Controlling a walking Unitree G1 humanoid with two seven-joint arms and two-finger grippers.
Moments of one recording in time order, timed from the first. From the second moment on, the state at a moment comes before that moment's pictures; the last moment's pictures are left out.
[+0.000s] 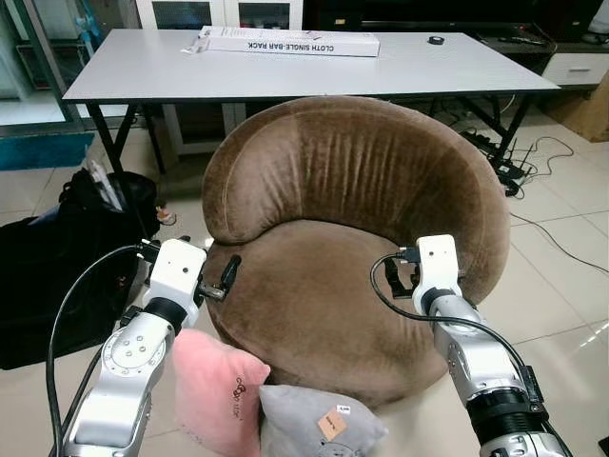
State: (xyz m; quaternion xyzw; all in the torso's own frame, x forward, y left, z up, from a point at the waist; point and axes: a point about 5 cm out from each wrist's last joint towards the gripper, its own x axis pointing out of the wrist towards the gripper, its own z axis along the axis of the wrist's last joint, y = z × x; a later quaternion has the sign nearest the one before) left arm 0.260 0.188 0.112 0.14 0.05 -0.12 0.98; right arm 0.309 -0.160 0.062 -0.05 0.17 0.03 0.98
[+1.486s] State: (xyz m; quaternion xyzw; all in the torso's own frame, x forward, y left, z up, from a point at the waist) left arm 0.259 0.188 0.112 0.15 0.05 -0.13 0.98; right arm 0.303 -0.156 0.058 -0.04 0.17 0.04 0.98
